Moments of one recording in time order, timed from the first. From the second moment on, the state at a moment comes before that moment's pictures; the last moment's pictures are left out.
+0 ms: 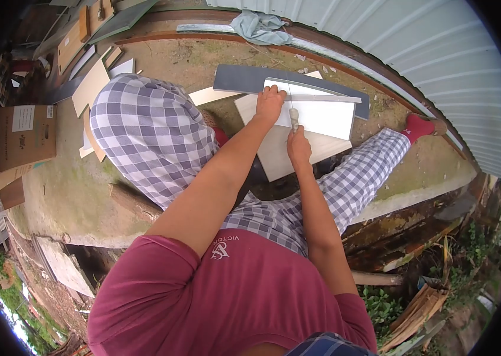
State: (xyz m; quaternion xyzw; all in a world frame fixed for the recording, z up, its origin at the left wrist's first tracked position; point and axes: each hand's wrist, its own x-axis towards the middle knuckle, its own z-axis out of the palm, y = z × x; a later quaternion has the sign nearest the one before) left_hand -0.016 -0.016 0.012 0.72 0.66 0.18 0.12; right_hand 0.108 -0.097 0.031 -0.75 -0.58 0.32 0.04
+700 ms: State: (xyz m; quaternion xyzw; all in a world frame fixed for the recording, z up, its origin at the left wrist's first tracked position) left_hand -0.013 -0.016 0.012 0.72 0.67 0.15 0.14; right_hand 0.131 -0.117 0.045 -0.74 -0.58 0.31 0.12
